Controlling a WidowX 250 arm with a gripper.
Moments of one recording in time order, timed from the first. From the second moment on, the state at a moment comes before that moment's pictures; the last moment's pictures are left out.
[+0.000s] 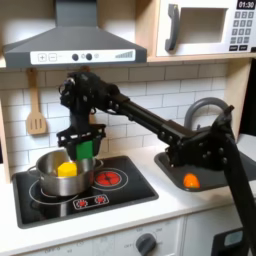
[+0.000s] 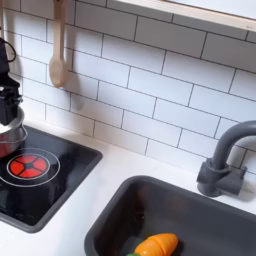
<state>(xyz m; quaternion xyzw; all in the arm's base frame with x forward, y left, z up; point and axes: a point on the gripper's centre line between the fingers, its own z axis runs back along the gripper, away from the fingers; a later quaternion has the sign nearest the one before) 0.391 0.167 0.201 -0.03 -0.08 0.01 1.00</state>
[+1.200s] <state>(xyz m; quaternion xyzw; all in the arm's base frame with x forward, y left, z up) 0.396 0.170 0.186 -0.04 -0.06 0.01 1.00</state>
